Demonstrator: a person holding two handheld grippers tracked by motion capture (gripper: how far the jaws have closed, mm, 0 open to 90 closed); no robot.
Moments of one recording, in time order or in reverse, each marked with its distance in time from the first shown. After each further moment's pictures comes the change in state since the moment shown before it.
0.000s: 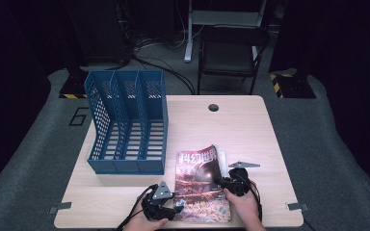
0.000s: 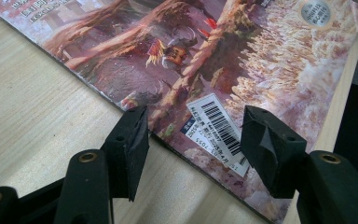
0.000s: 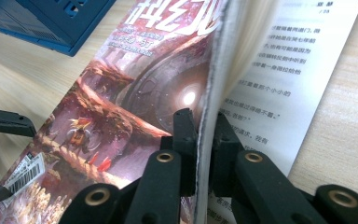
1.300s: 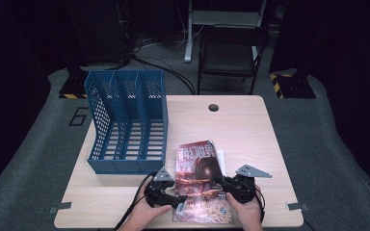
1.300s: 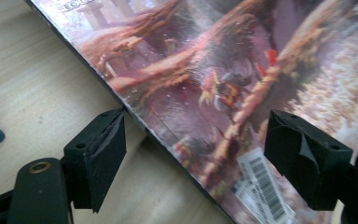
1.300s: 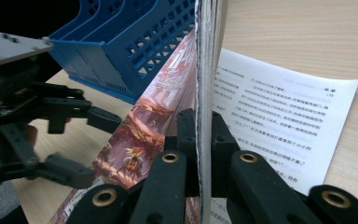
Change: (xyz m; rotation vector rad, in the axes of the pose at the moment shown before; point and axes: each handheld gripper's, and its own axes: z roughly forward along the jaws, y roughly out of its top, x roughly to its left) left arm 0.026 0.026 0.008 -0.029 -0.019 -0.148; right arm 0.029 -0.003 -0.041 -0.264 0.091 -0.109
